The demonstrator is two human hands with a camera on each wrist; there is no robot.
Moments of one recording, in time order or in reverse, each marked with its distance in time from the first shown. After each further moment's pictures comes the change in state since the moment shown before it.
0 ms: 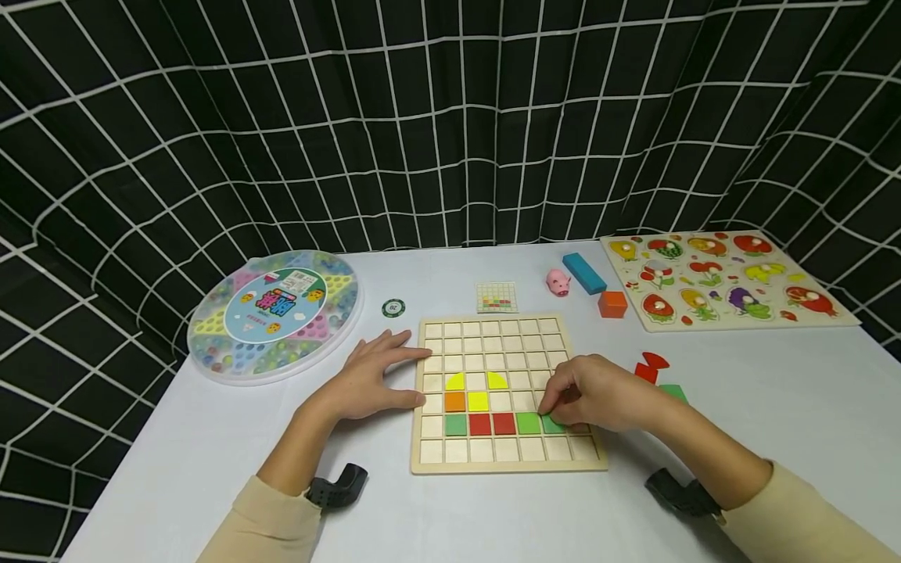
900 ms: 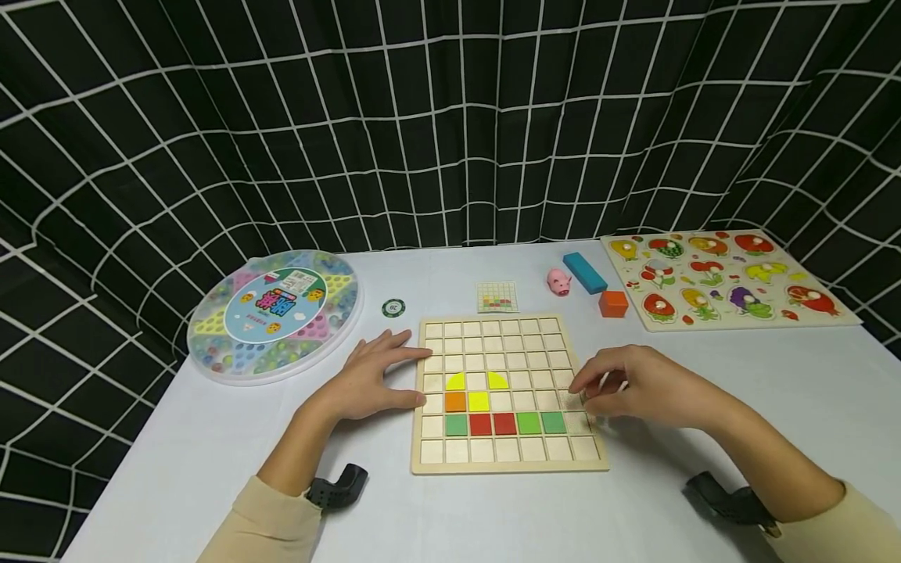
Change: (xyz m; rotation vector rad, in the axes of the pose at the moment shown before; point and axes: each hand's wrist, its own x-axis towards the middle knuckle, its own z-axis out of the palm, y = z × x) left_hand 0.000 -0.001 0.000 0.005 0.000 0.001; right_hand -0.031 0.019 -0.028 0.001 0.090 -0.015
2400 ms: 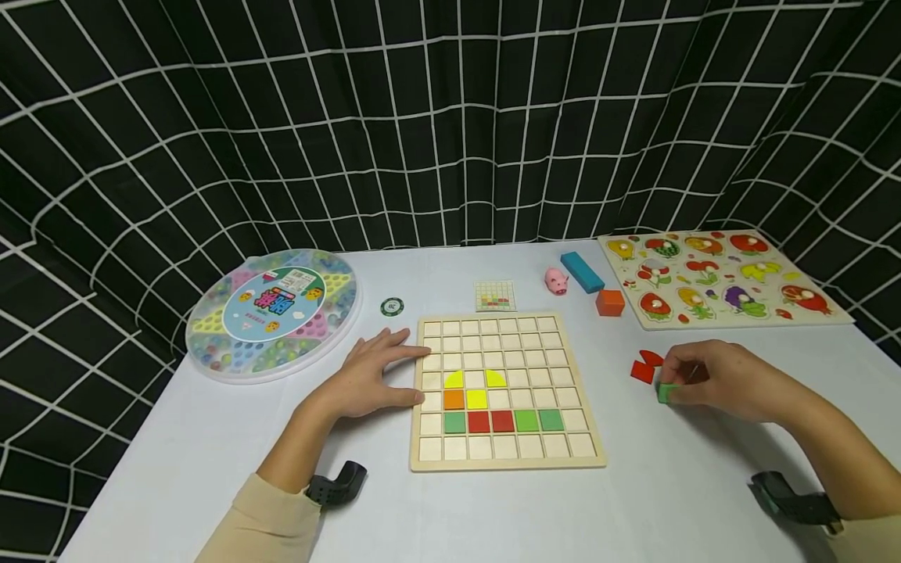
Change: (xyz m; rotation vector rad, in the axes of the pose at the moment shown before) left_hand 0.000 0.002 0.000 -0.013 -0.003 0.002; right_hand -0.037 0.076 -0.040 -0.206 0.069 0.242
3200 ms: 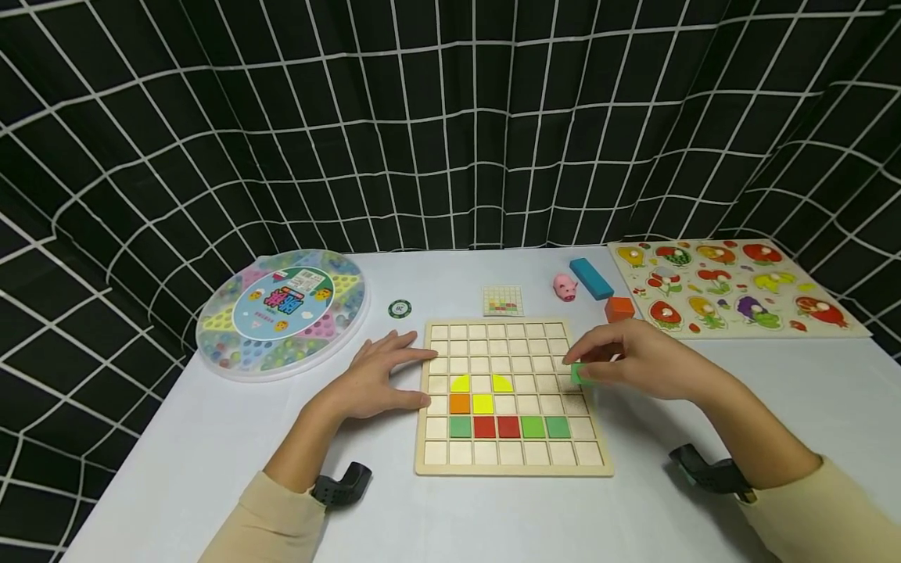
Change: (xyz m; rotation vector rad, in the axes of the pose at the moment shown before) left_hand 0.001 0.000 0.000 0.017 0.002 -0.016; right_hand 0.038 -0.099 0.004 0.217 -0.036 -0.259
